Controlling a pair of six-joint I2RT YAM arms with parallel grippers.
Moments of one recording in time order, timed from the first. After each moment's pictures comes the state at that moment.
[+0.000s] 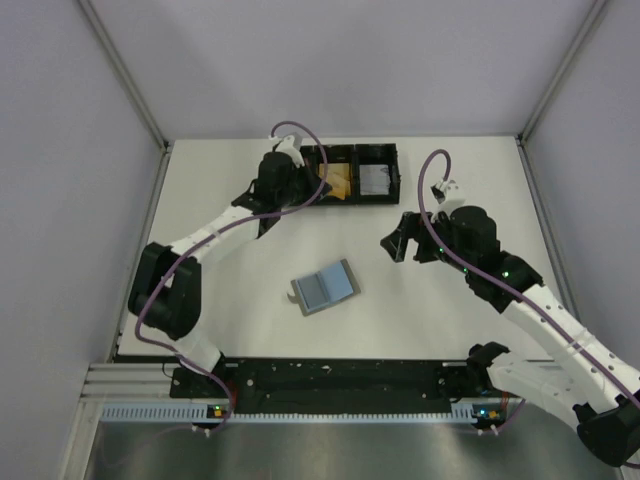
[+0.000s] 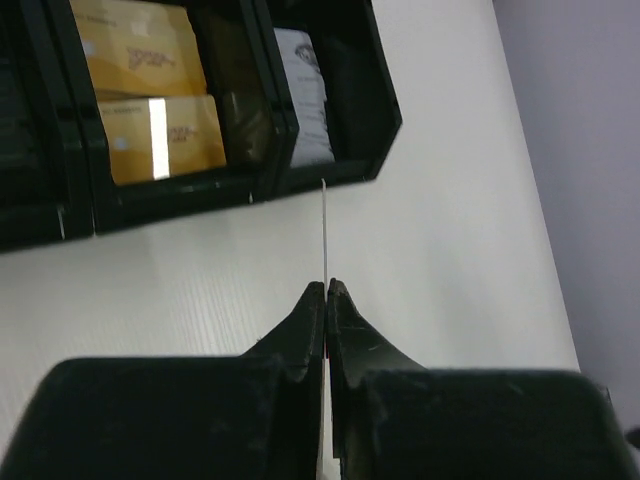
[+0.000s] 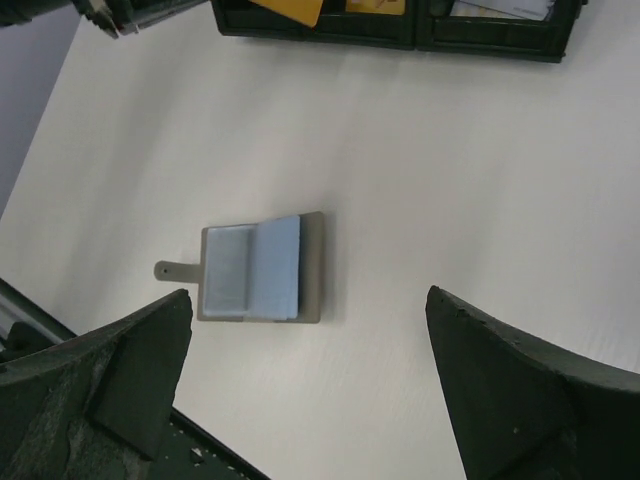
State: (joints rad) left arm -0.47 1.60 1.13 0.10 0.21 -0.64; right arm 0.56 0.89 0.84 -0.38 -0.07 0.44
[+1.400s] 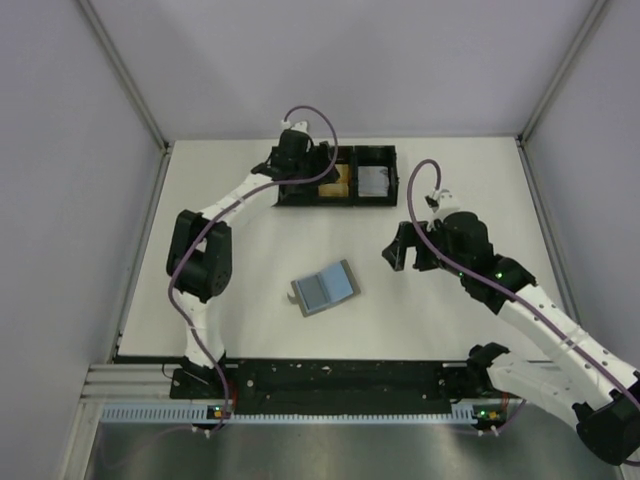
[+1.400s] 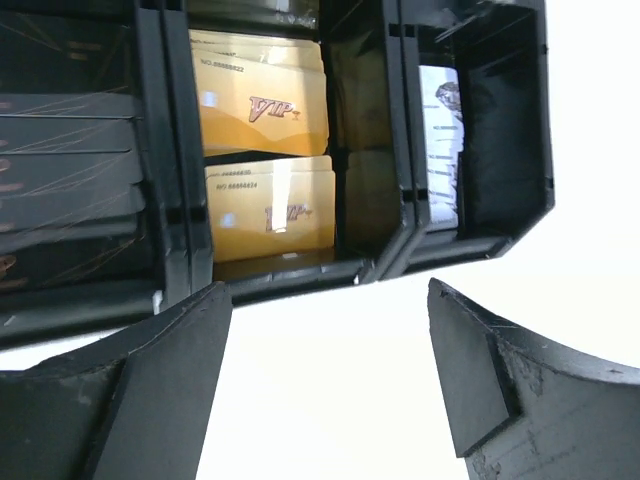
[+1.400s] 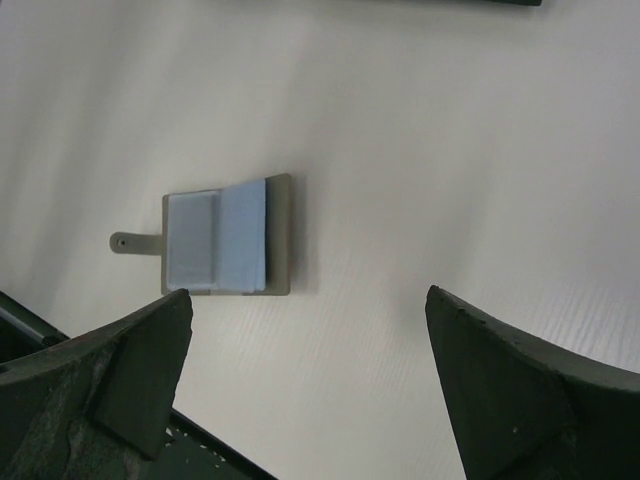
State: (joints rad) left arm -0.43 2.05 1.65 -0.22 0.07 -0.55; right arm 0.56 0.89 0.79 -0.42 -0.02 0.41
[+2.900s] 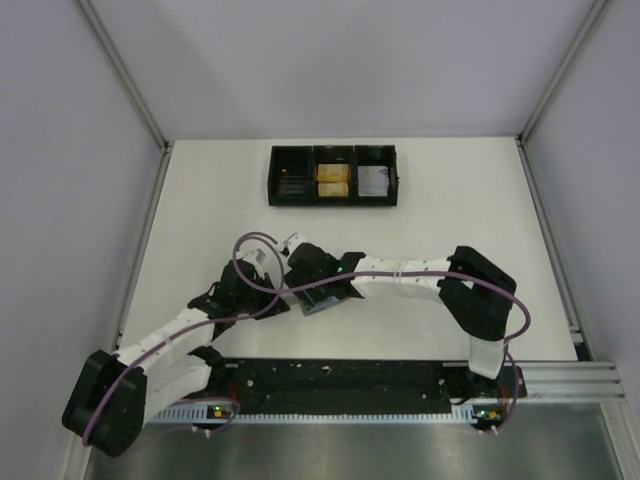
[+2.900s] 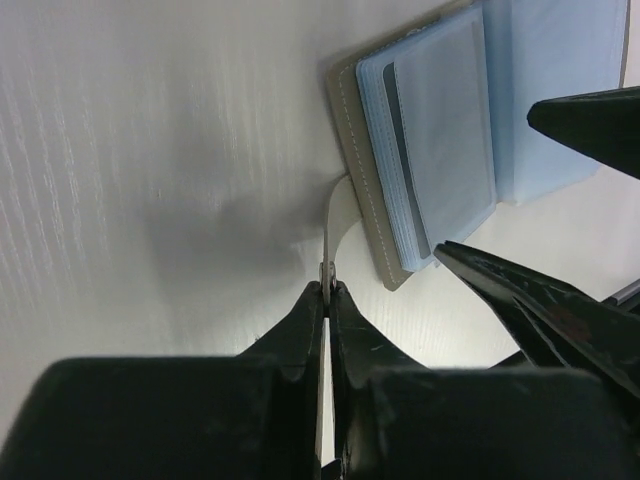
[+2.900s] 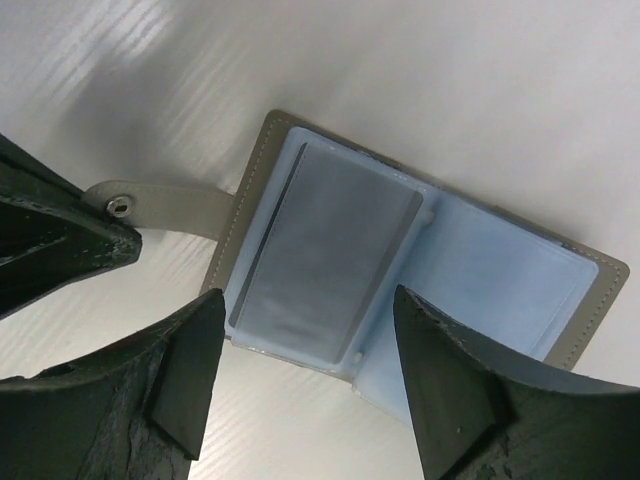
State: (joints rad) left arm -0.45 0.97 0.30 -0.15 0.25 -0.71; right arm 1.12 1.84 1.24 -0.35 0.21 0.27
